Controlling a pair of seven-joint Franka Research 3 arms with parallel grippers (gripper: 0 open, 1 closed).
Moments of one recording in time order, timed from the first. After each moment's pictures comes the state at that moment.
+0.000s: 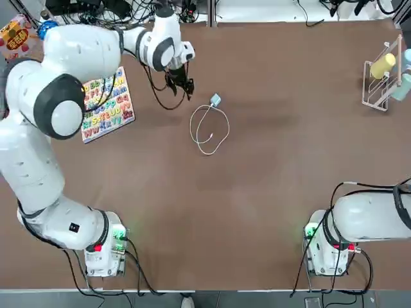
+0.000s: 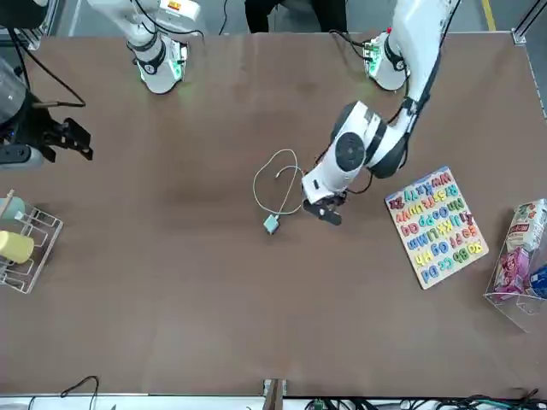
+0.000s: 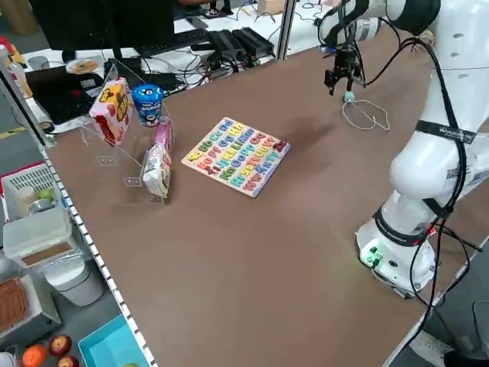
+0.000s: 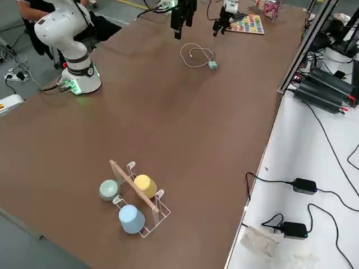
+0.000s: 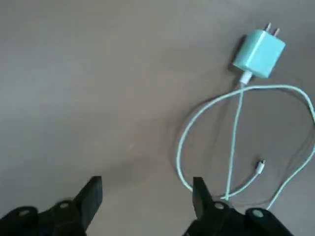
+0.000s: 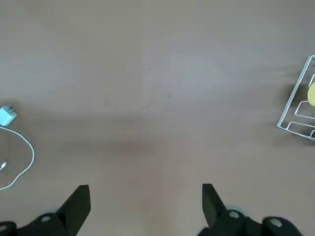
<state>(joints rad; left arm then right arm) -0.34 0.48 -0.32 -1.84 0.00 2.24 -0.26 -0.01 -0.03 0.07 -1.62 0.02 1.59 0.03</state>
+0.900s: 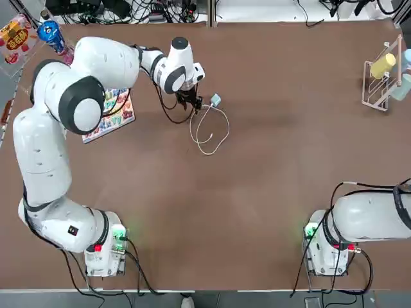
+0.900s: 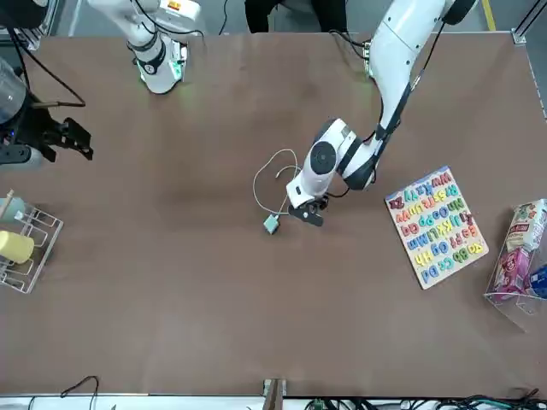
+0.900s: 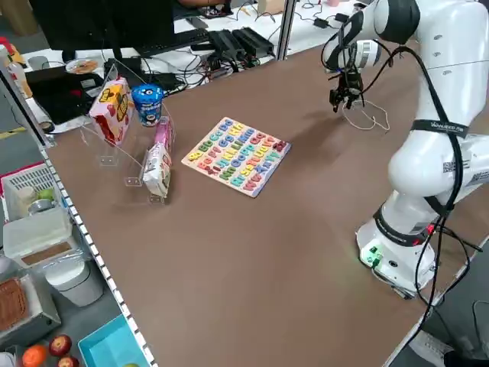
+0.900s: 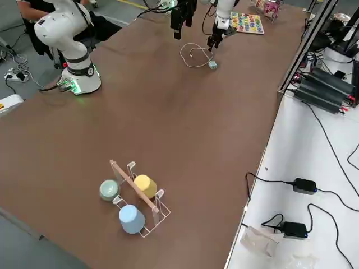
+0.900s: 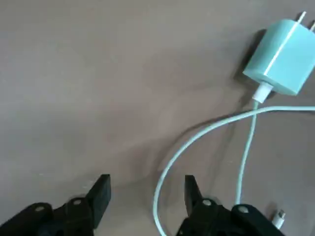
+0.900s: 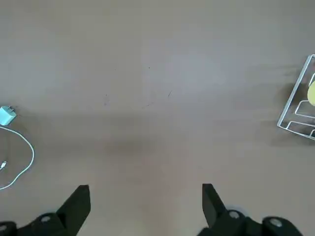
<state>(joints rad) -0.39 0.62 -0.32 -1.84 0.14 2.40 -0.44 -0.01 -0.03 0.07 -1.62 0.02 1.59 0.03</state>
